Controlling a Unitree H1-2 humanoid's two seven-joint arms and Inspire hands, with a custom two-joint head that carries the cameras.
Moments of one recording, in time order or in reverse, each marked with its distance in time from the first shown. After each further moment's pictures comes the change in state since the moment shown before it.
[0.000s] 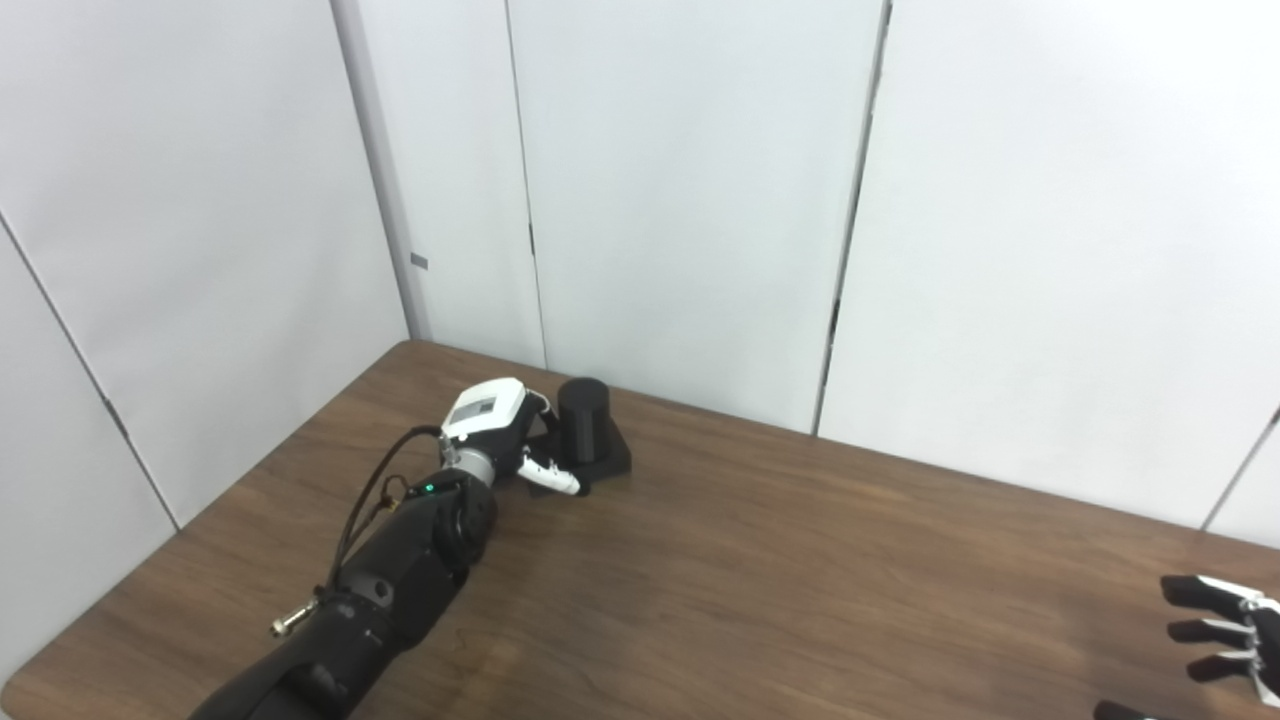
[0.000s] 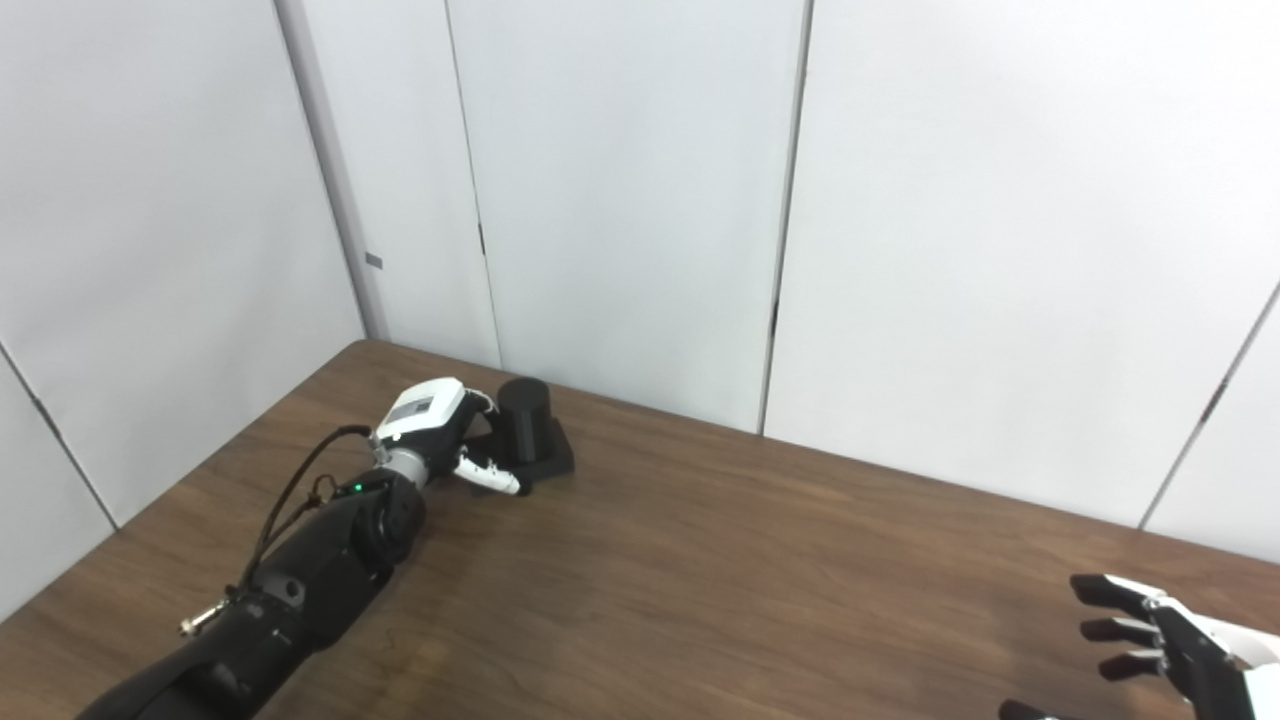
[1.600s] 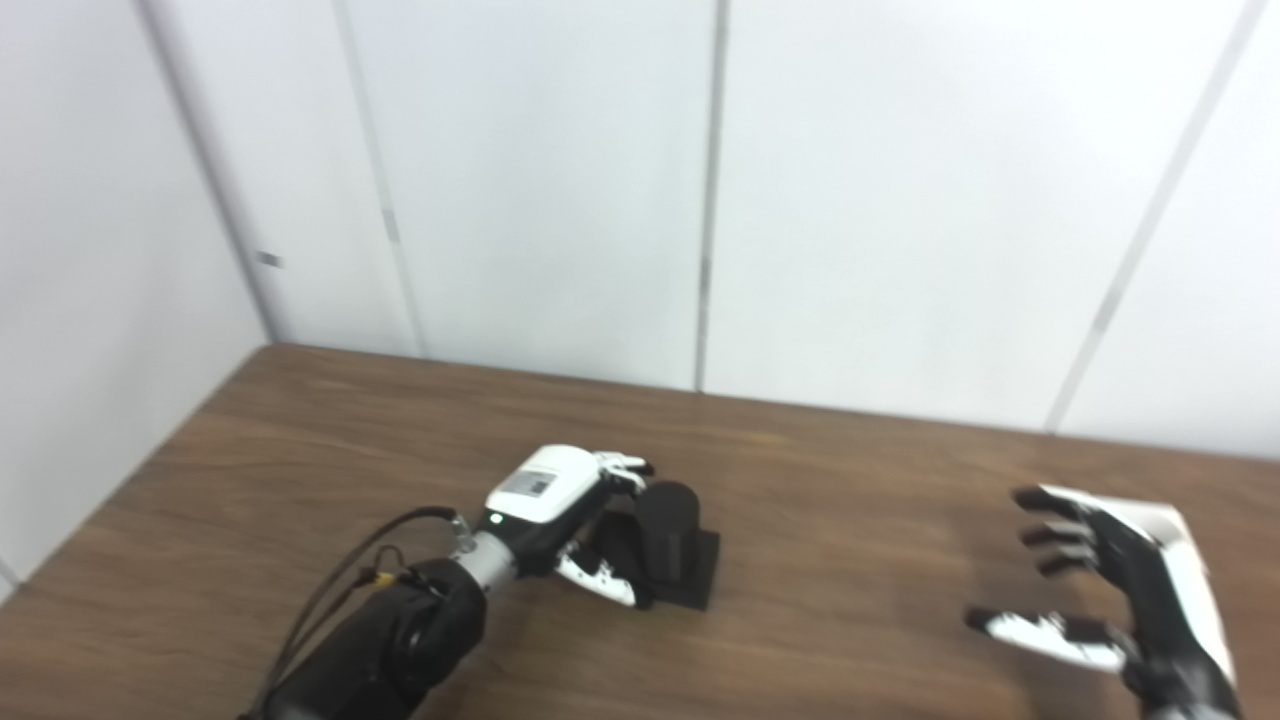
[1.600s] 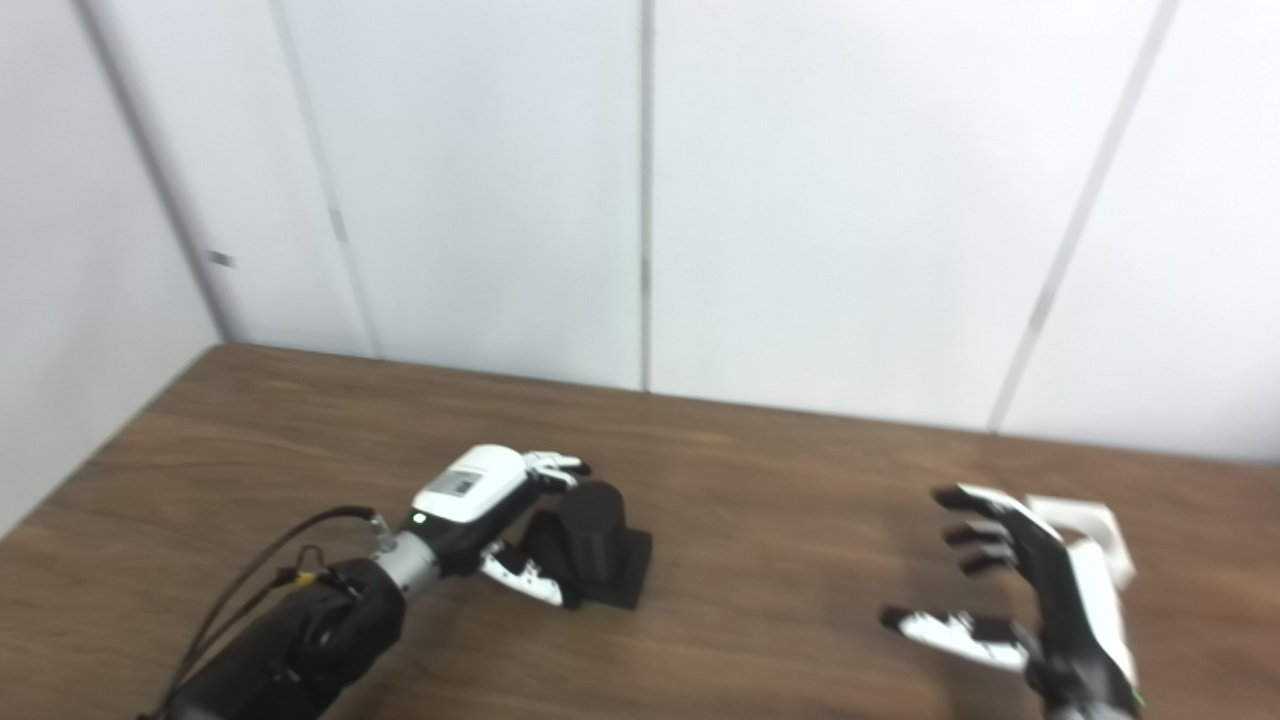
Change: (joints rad) left arm 0.168 -0.081 -0.204 -0.374 0.052 -0.380 -0.082; right arm -0.014 0.006 0.001 0.113 0.004 -0.057 -0.040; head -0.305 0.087
